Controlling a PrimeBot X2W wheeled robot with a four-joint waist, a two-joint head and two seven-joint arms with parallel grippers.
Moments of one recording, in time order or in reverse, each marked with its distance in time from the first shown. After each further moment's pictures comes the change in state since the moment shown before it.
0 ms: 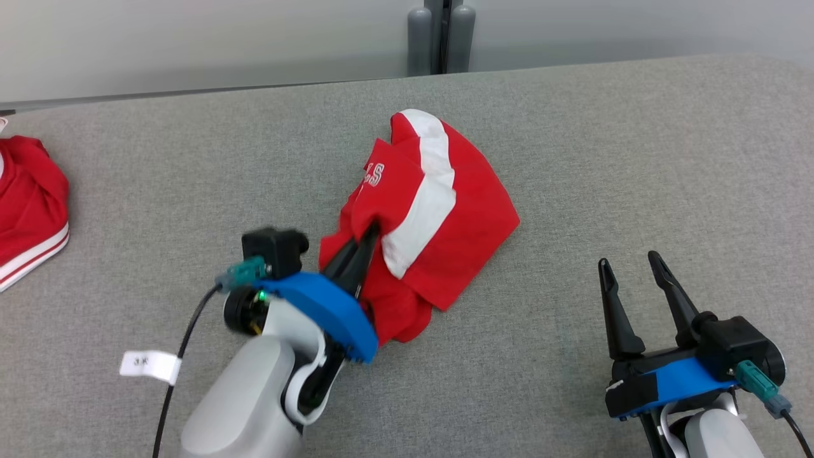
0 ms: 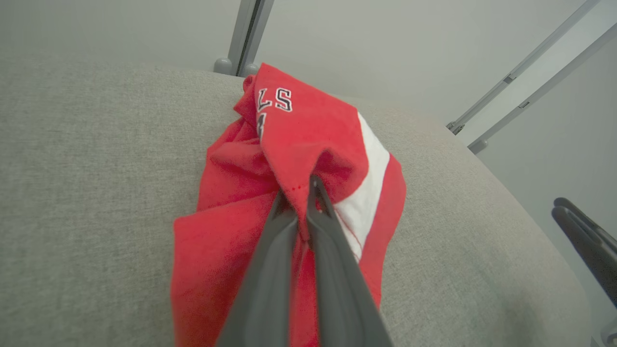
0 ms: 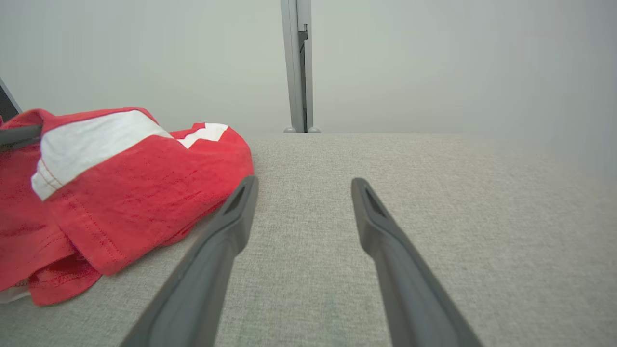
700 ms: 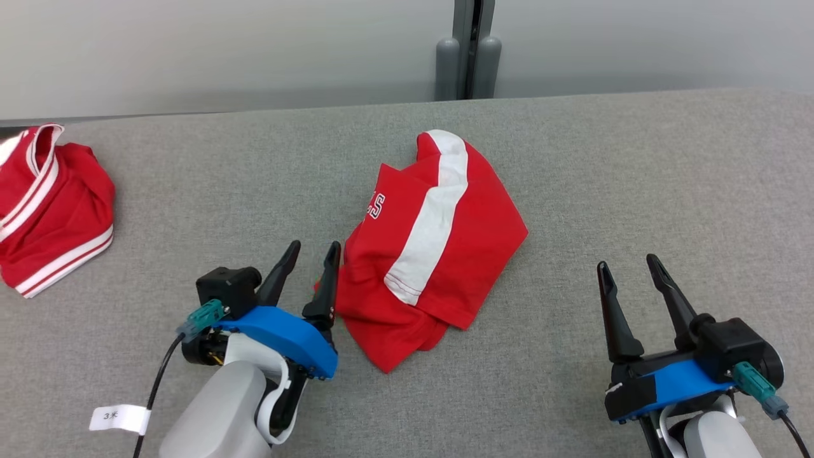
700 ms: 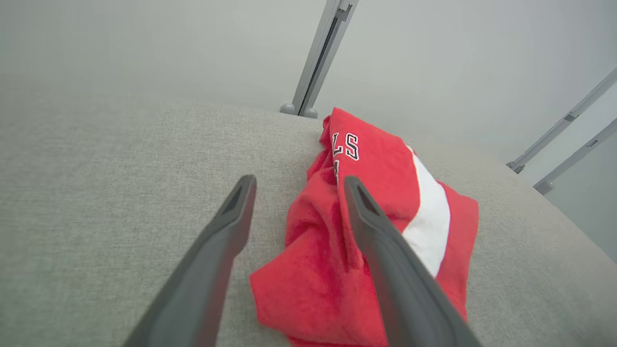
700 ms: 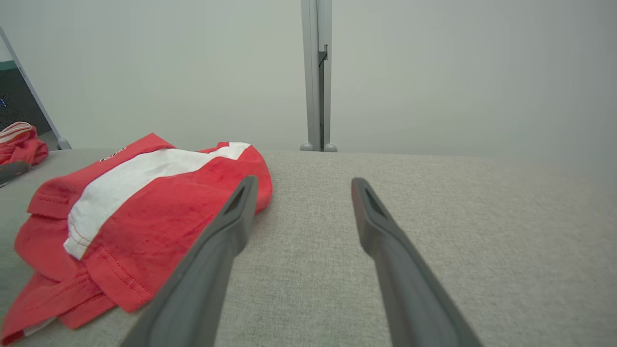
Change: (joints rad) left arm 0.017 0.031 -0.008 0.204 0.003 -0.006 -0.248; right arm -0.008 0.000 -0.001 0.013 -0.003 0.000 0.000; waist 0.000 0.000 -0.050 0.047
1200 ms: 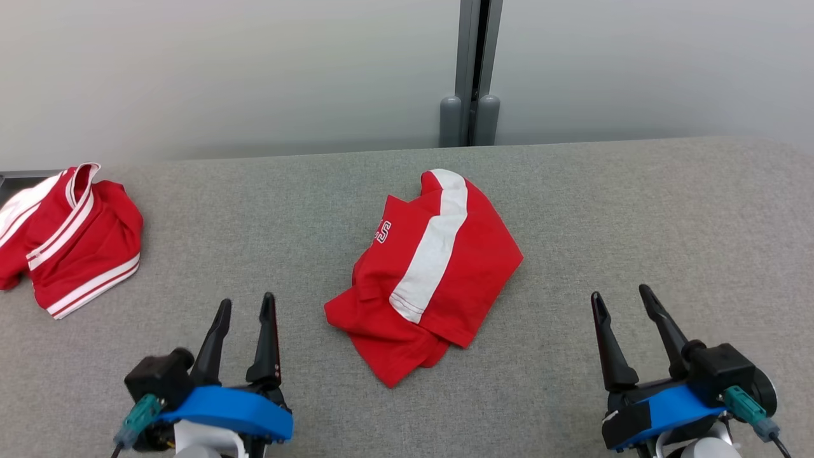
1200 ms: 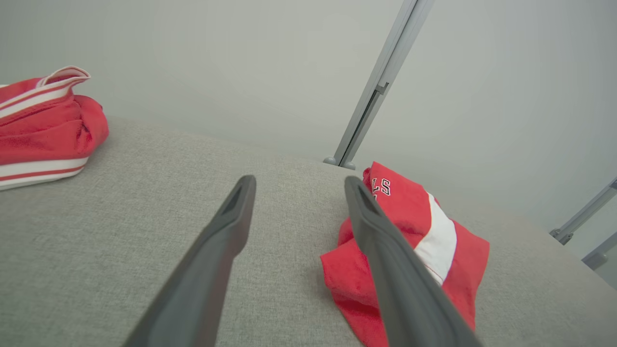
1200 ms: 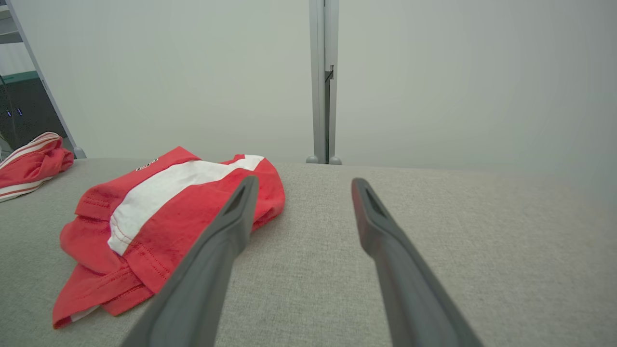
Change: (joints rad) left arm 0.298 0.037 0.226 -0.294 0.116 0.077 -0.029; right arm 0.061 0.000 0.013 0.011 0.002 0.000 0.000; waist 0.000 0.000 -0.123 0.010
